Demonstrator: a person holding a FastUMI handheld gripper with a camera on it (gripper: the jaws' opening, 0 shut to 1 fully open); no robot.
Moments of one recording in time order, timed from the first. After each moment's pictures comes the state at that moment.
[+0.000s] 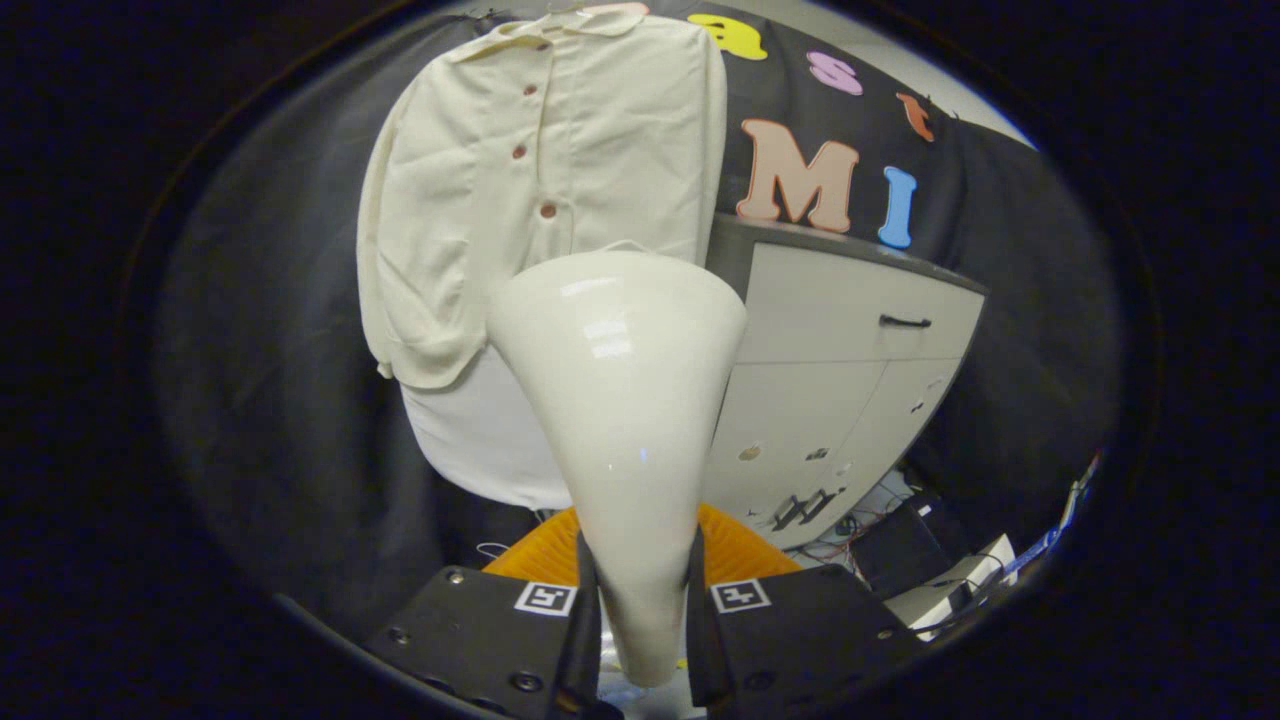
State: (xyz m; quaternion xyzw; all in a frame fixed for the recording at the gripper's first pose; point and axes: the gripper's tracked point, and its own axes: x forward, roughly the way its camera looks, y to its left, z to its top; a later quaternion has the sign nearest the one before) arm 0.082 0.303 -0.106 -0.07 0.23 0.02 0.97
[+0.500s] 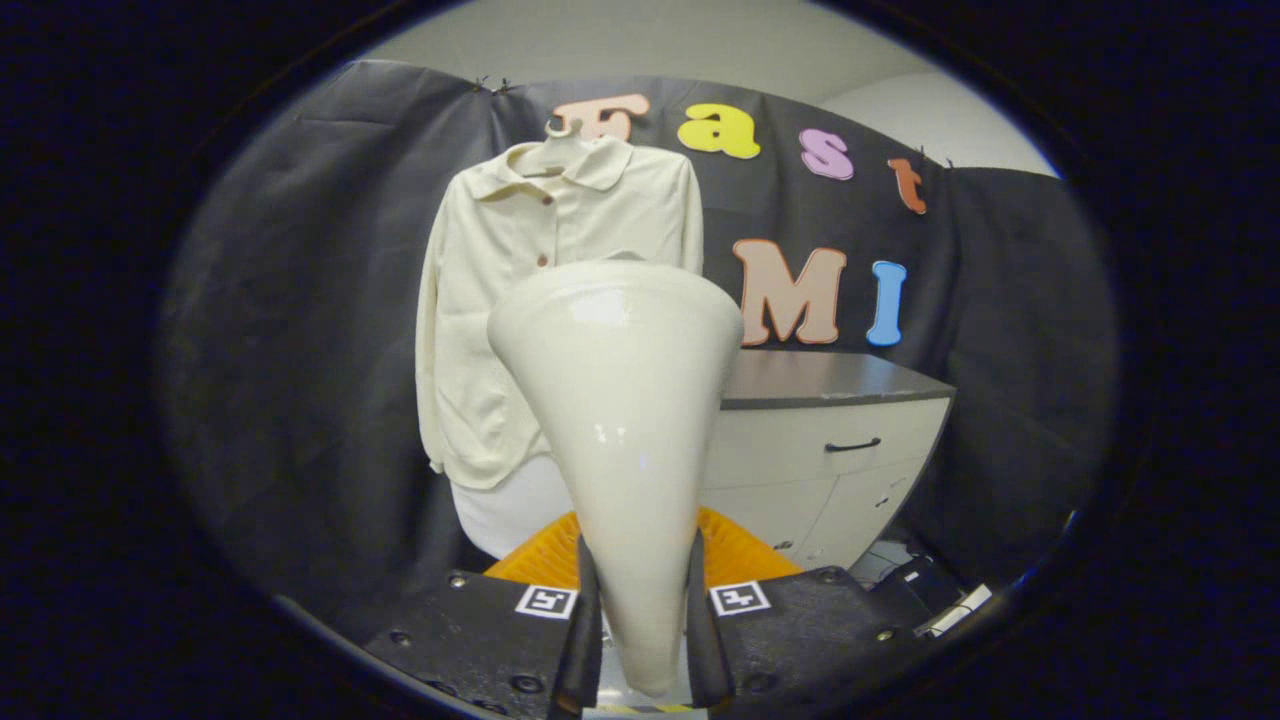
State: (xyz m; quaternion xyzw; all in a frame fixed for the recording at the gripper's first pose) arm 0.037 0.283 0.042 -0.06 0.09 0.07 0.99
